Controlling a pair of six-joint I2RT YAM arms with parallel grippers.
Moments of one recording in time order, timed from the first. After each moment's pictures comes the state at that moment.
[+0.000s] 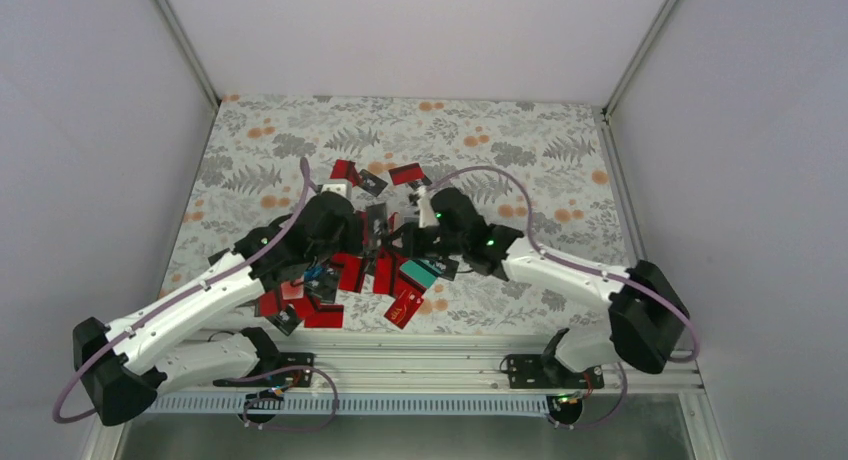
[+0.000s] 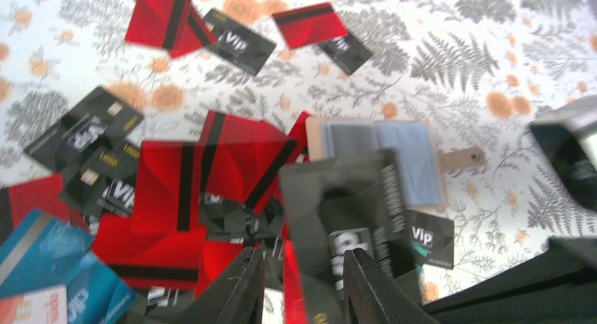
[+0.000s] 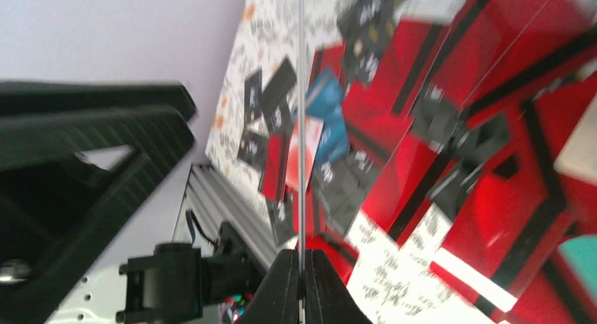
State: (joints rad) left arm -0.85 1.02 0.93 -0.71 -0.33 -0.71; right arm 0.91 1.42 0.88 -0.04 -0.39 0.91
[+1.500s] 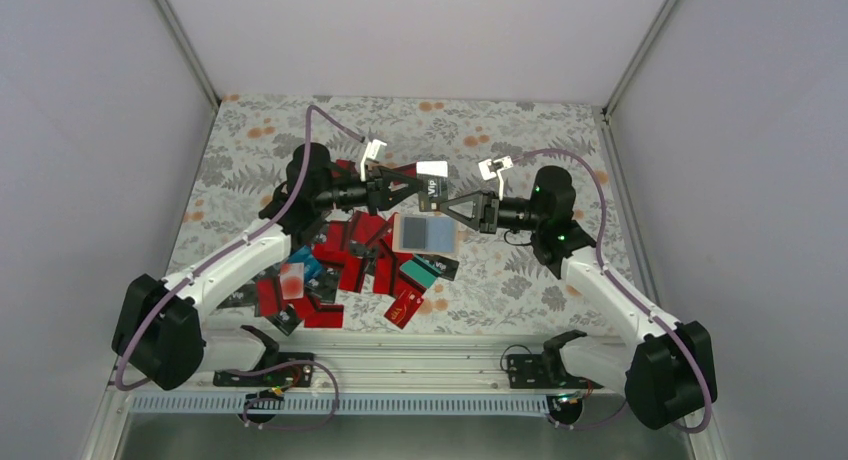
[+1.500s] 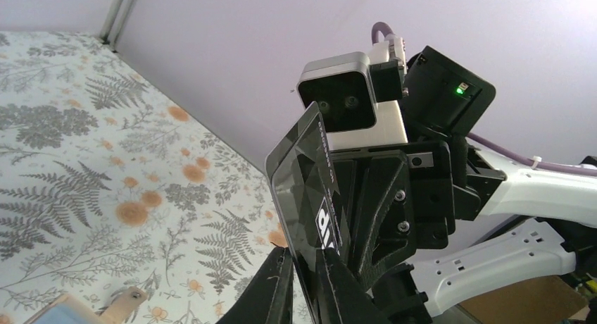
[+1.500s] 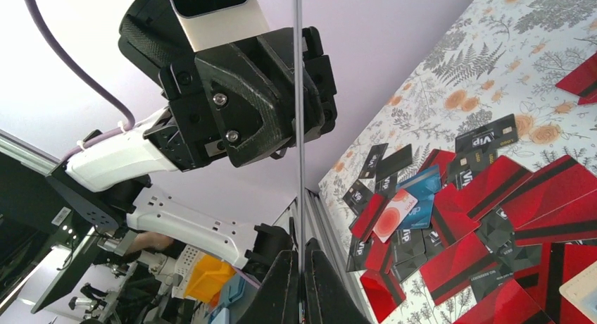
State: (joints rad) left arm -0.54 1.29 0.90 0.30 0.83 -0.58; right arm 0.36 1.11 0.70 0.28 -1.08 0.76
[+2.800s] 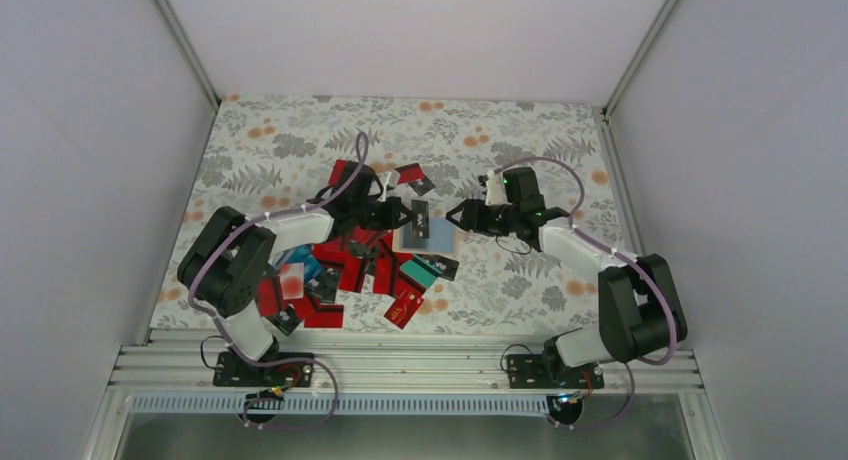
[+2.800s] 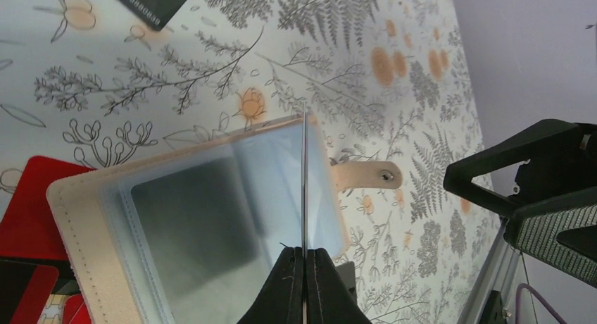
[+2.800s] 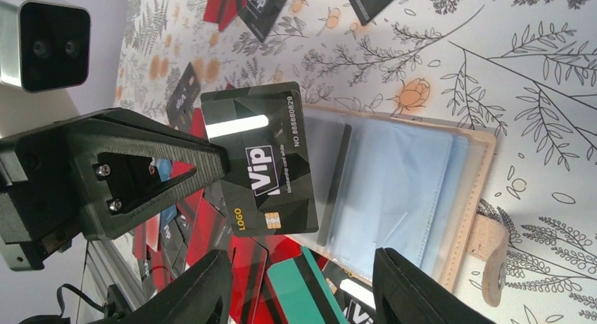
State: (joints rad) left arm -0.54 1.71 0.91 0.09 0.53 -0.63; right arm 0.33 1.42 0.78 -0.16 -0.59 0.52
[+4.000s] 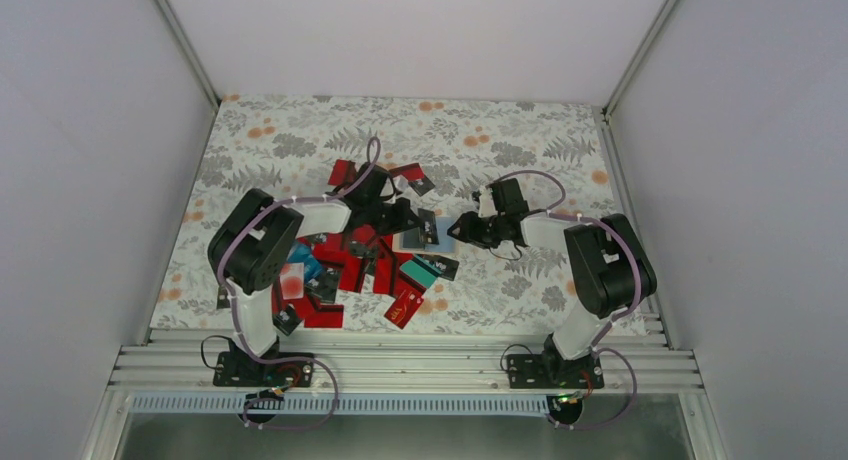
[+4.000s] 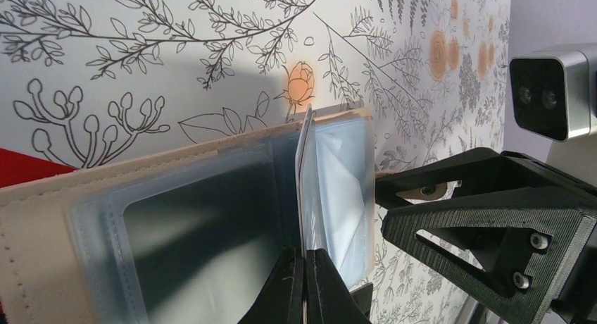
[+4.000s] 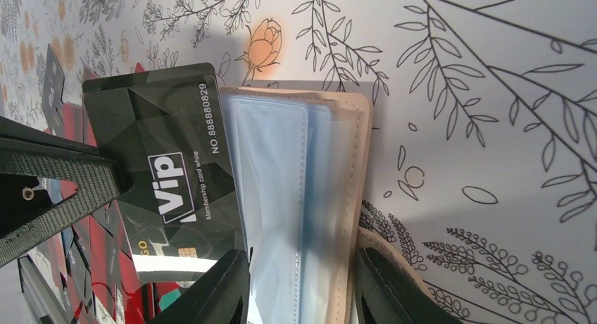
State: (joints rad) left arm -0.56 1.90 1.02 0.04 0.56 -0.75; right arm 0.33 1.70 0.77 -0.07 -0.53 0.54
